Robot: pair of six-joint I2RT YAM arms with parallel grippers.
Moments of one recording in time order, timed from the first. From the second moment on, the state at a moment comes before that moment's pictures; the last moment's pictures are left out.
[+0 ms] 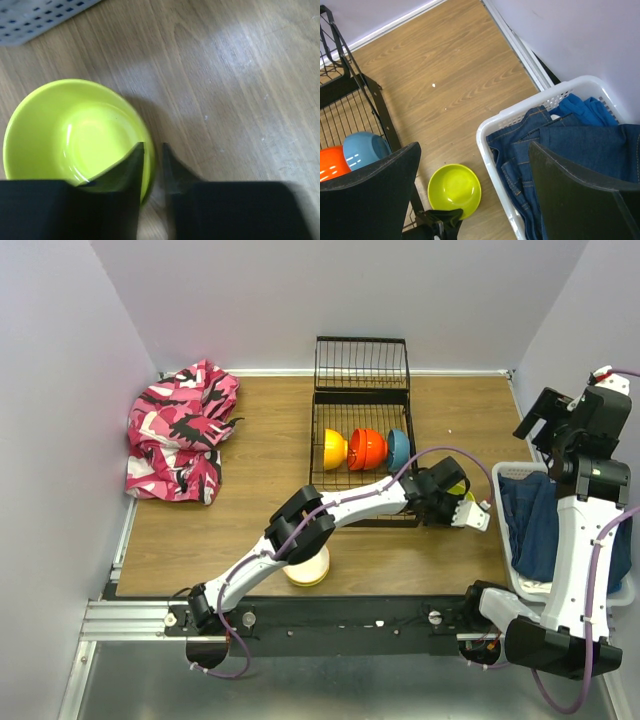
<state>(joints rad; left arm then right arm) -1.12 2.48 2.15 -0.49 0.48 0.75 -0.27 1.05 1.40 -0.81 0.13 0.19</state>
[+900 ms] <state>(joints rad) -0.96 1.89 1.76 -0.25 0.53 0.06 -0.27 0.99 1.32 -0.80 0.04 0.26</state>
